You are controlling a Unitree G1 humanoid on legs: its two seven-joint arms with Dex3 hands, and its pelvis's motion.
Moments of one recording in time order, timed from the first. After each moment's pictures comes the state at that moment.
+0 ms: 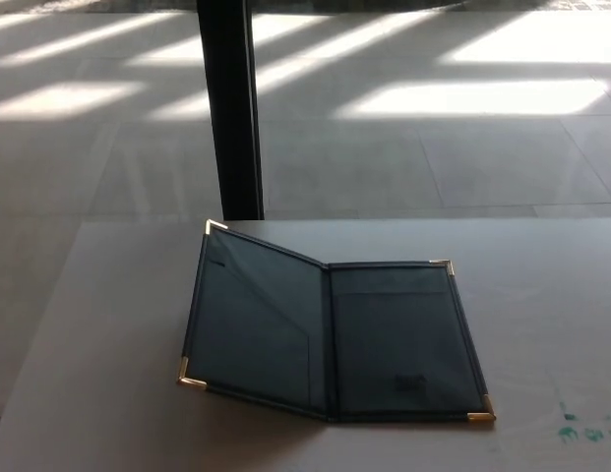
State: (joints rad) left_arm -0.04 0.44 0.40 0.70 -0.10 0.12 -0.05; right_arm 0.18 -0.41 -0.58 0.70 0.15 0.05 0.15
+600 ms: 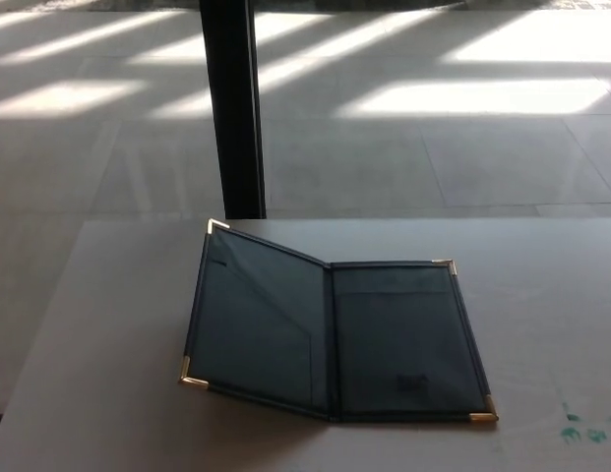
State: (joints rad) left_arm -0.10 0.46 0.61 0.47 -0.27 0.29 -0.06; right_arm 0.17 -0.44 -0.76 0.62 0.34 0.11 0.22
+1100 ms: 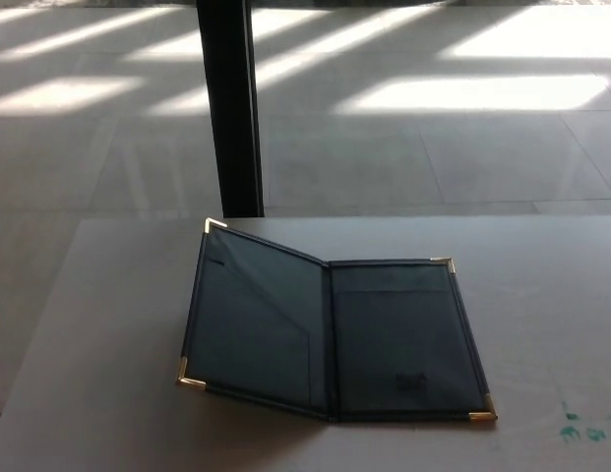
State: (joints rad) left_arm -0.33 0.38 0.49 0.13 -0.34 0.49 -0.03; right_arm 0.18 -0.44 -0.75 0.58 0.39 0.14 0.23
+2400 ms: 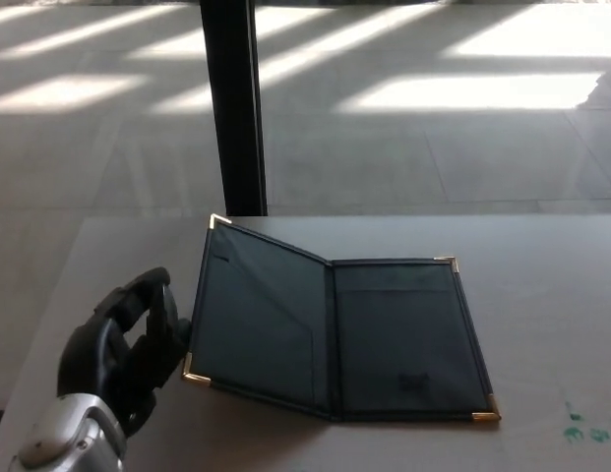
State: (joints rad) left_arm -0.20 0.00 0.22 -0.26 -0.39 0.73 0.10; right_arm 0.15 -0.47 -0.73 0.58 0.43 0.16 0.21
